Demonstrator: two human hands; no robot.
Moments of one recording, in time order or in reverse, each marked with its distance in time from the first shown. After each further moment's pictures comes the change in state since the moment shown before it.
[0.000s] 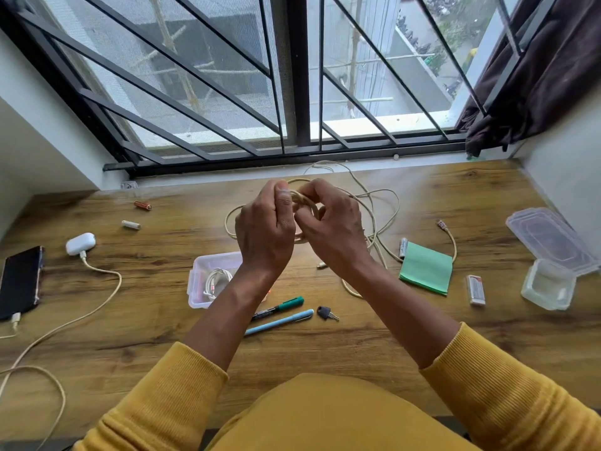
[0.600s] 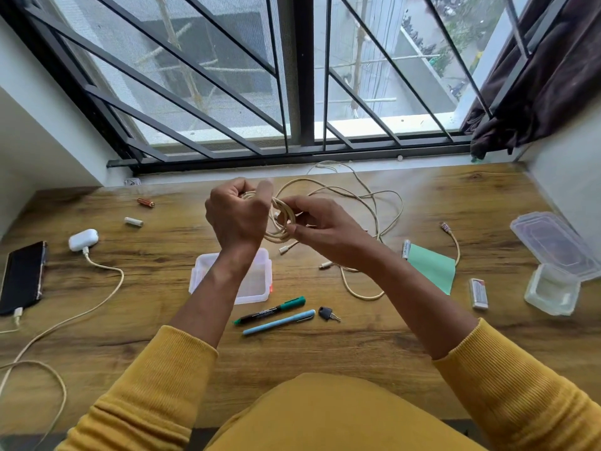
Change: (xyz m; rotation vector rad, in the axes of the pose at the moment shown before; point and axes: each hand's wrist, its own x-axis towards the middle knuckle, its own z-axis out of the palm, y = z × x) left_hand 0.030 -0.027 -0.011 -0.148 0.112 -0.323; right_hand 0.013 0.006 -0.010 0.165 -0.555 -0.069
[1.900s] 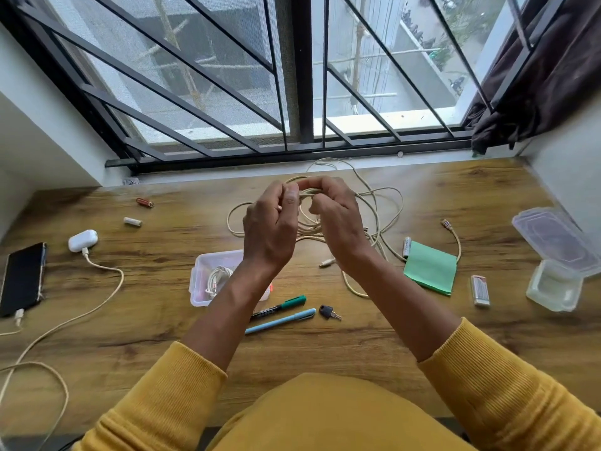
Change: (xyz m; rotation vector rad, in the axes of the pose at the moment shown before) left_hand -0.032 0.007 0.012 0.042 -0.325 0.154; right_hand 0.008 0.002 0.013 0.270 0.488 0.226
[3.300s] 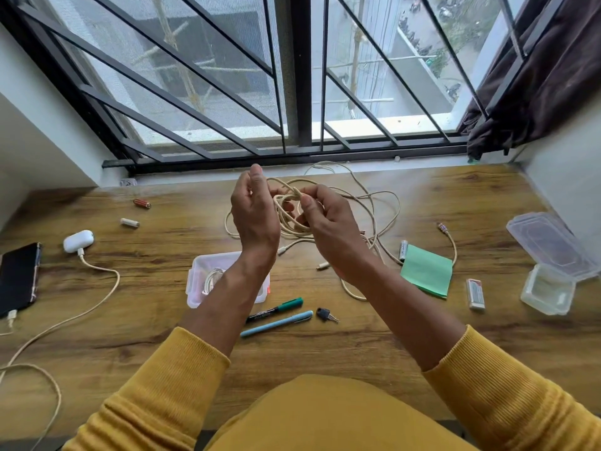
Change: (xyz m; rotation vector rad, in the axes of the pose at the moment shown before) left_hand 0.020 0.008 0.004 -0.486 0.242 -0.312; right_hand -0.010 -0.002 -0.004 0.010 -0.131 0.016
